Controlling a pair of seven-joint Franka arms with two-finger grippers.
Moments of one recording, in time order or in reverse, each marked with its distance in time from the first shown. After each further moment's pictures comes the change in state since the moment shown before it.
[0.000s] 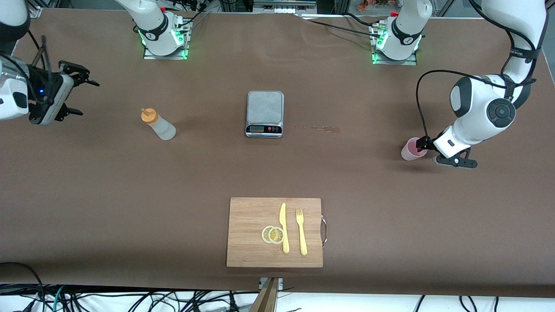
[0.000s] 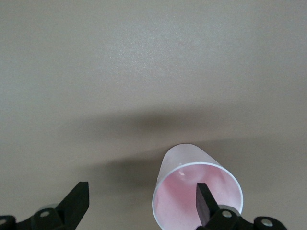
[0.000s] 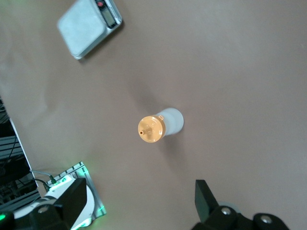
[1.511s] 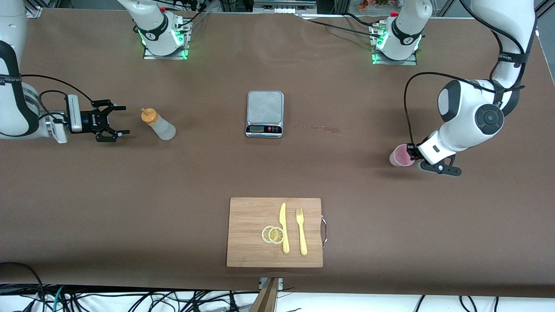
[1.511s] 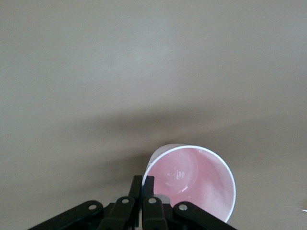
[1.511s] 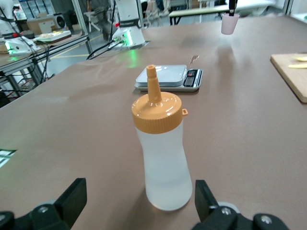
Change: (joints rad) left arm -0.110 0.012 -0.049 0.163 -0.109 -0.145 -0.027; right arm -0.270 0.468 -0.065 -0.252 0.553 0.008 -1.438
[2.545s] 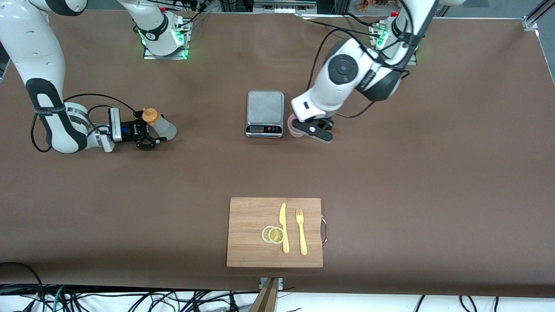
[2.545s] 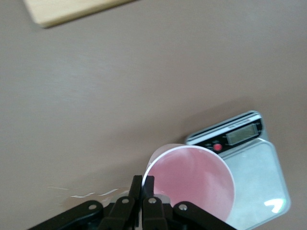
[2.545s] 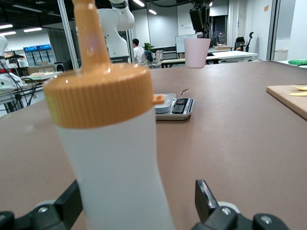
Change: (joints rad) left arm -0.495 0.074 -0.136 0.191 -0.032 -0.013 -0.449; right arm 0.035 0.204 0.113 -0.016 0.217 0.009 -0.092
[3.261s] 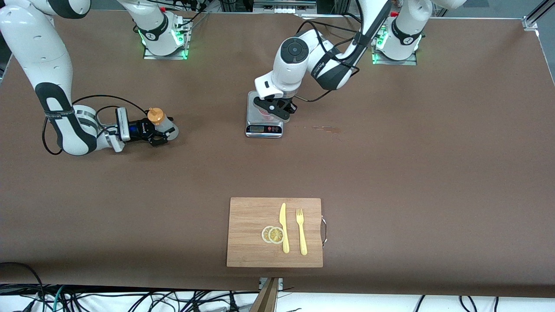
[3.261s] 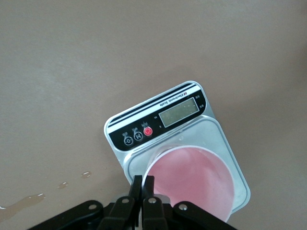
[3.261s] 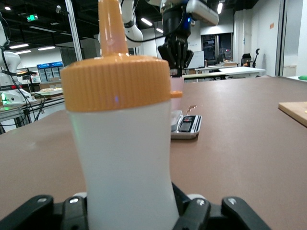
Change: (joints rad) left arm -0.180 0.090 0.002 0.003 0.000 0.121 -0.060; right arm 0.007 0.011 0.035 0.007 0.022 -0.057 0.001
